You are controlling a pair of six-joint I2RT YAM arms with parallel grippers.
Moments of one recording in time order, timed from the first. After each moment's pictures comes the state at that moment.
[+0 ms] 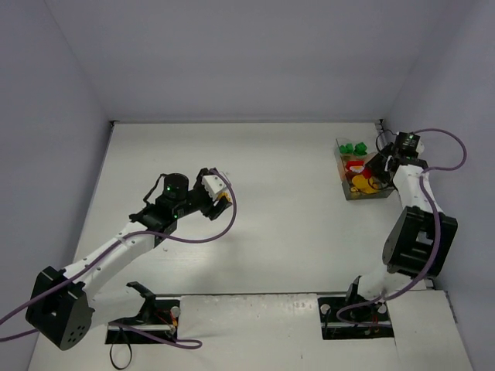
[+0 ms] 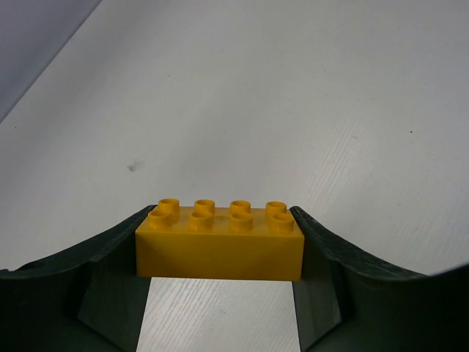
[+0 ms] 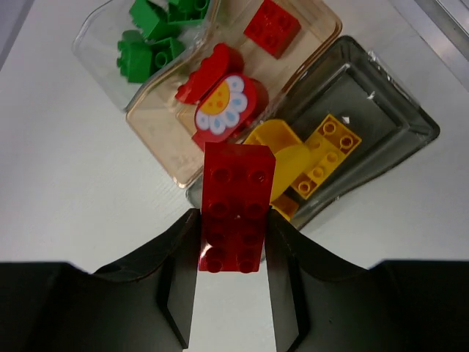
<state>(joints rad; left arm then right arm) -0.54 1.12 0.74 0.02 0.35 0.35 -0.30 1.54 1.15 -0.42 -0.06 0.54</state>
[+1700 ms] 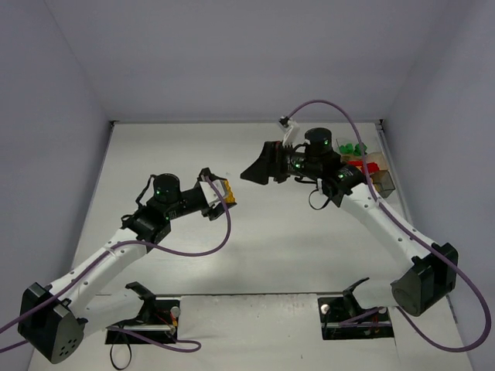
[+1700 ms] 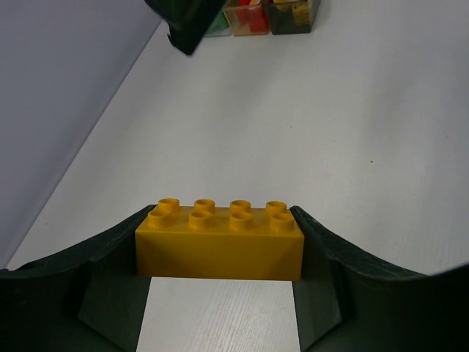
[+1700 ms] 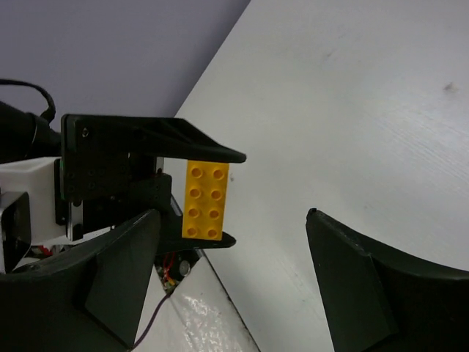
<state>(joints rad) -0.56 1.02 0.75 0.05 0.52 0.46 0.48 1.34 1.21 -0.22 -0.61 0.53</state>
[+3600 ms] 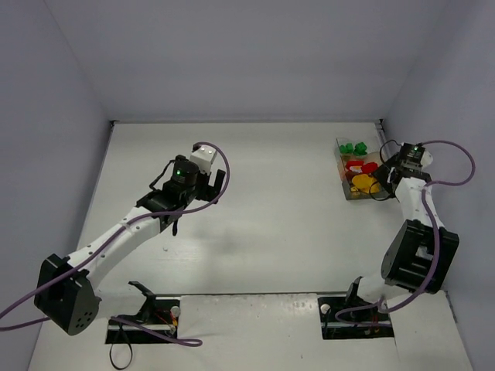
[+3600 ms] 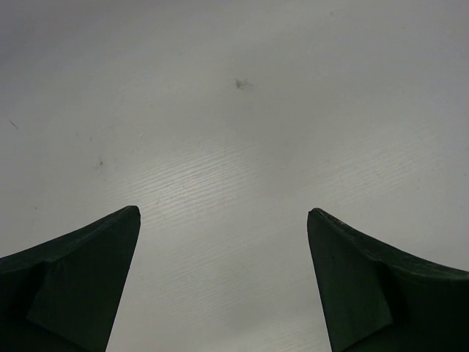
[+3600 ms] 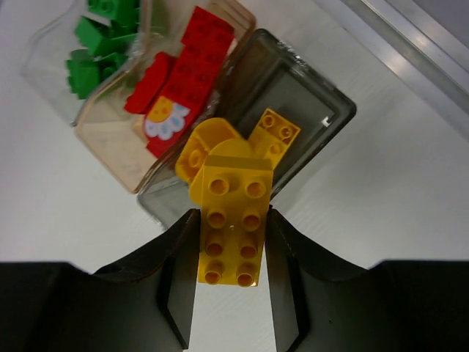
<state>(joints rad) -0.56 1.22 0.94 -0.22 -0.20 -0.03 -0.34 1.46 1.04 -0.37 0.00 0.57</state>
